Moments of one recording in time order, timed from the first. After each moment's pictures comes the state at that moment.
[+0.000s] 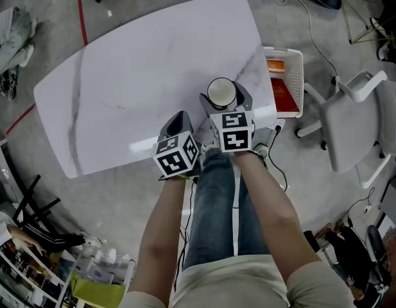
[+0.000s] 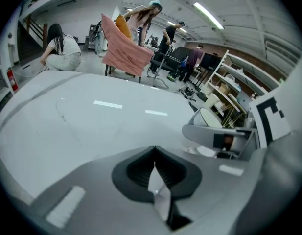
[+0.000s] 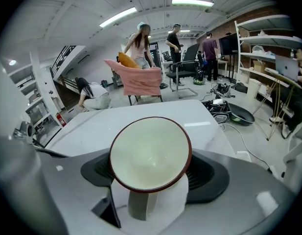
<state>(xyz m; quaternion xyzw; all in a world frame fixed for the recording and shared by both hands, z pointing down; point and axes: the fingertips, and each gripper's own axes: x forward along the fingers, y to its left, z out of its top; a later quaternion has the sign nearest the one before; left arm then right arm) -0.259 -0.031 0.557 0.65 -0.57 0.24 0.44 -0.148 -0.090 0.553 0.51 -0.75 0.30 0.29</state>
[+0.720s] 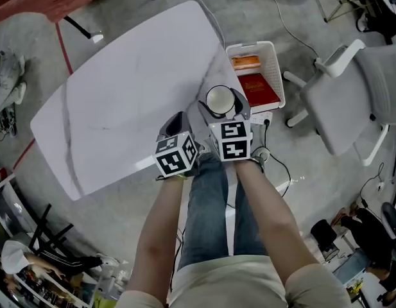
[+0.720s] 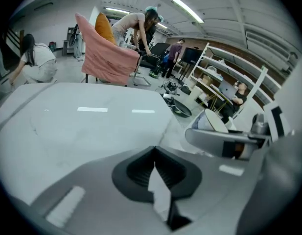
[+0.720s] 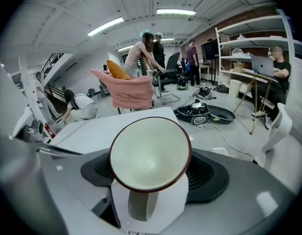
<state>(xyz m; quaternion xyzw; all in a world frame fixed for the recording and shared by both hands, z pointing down) -0.160 -0.040 0.535 0.72 -0.50 0.27 0.40 -0.048 -0.062 0.520 0.59 -0.71 0.30 0.24</state>
